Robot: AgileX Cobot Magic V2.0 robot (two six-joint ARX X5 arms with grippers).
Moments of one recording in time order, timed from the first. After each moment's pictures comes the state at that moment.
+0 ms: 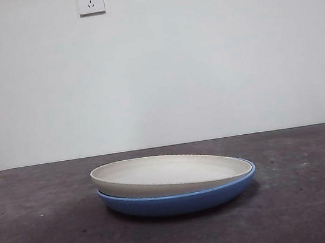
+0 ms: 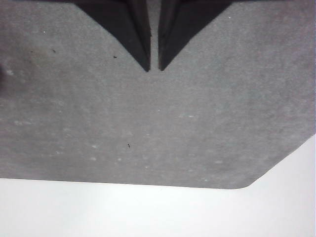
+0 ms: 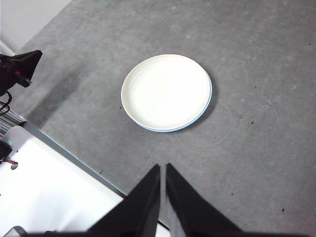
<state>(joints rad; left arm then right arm) -0.05 0.00 0.03 -0.18 -0.04 -0.04 0.51 0.64 1.35 -1.34 -0.20 0.19</state>
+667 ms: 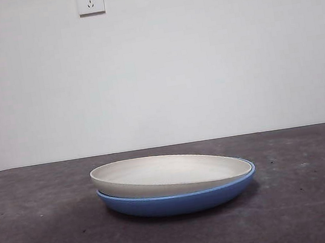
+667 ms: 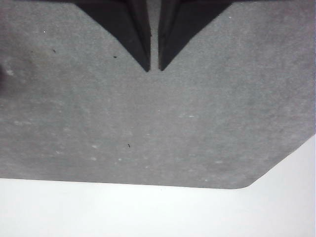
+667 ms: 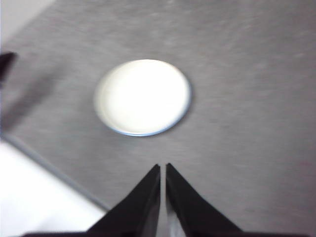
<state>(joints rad) -0.05 0.00 0.03 -0.18 -0.04 -0.04 0.41 0.62 1.32 -1.34 -0.16 0.07</state>
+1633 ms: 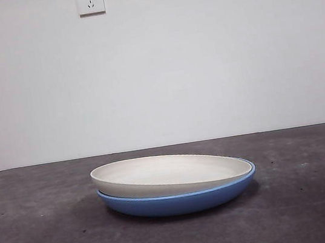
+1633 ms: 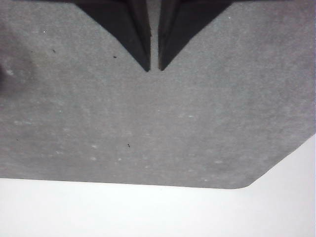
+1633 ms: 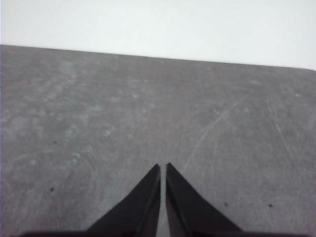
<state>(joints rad) -0.05 0.00 0.03 -0.18 -0.04 -0.04 0.01 0.00 0.02 -0.15 0.03 -0.02</state>
